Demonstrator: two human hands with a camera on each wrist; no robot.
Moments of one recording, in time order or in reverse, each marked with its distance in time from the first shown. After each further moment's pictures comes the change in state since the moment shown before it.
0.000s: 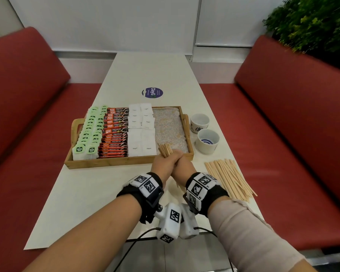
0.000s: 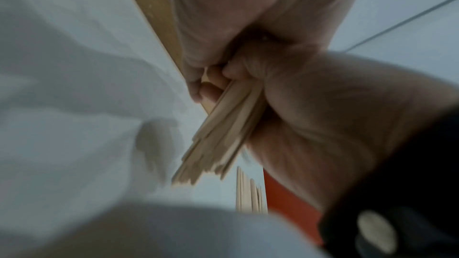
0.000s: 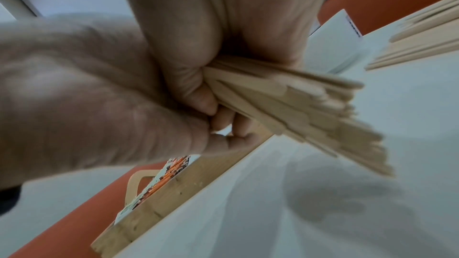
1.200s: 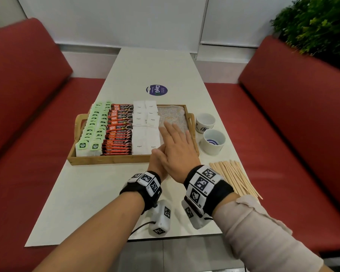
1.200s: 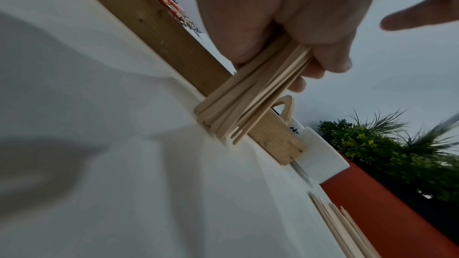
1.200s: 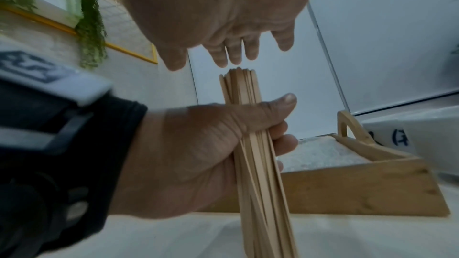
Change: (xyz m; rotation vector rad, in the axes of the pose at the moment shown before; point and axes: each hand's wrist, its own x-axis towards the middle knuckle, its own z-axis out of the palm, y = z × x) left_hand 0.001 0.021 -0.016 -0.548 -0.039 -0.100; right_hand -0.001 -0.024 -0.010 -0.485 0.237 -0.520
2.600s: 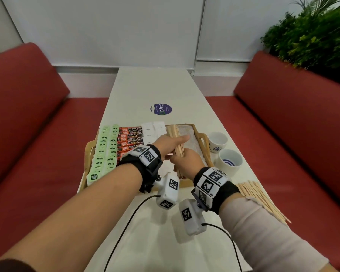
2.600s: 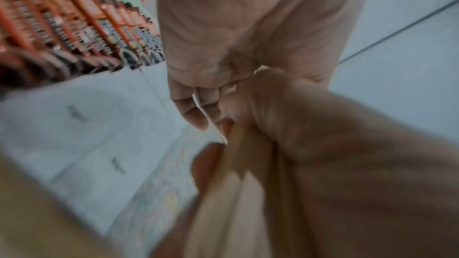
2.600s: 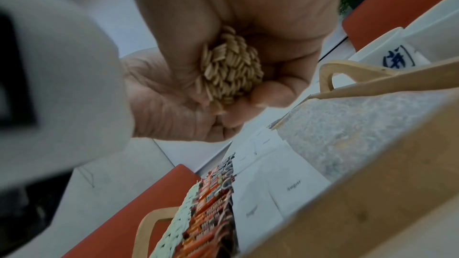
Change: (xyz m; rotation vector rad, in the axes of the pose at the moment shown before) left_hand 0.071 0.113 0.008 0.816 -0.222 0.085; right_hand 0.081 -0.013 0.009 0.680 -0.049 0.540
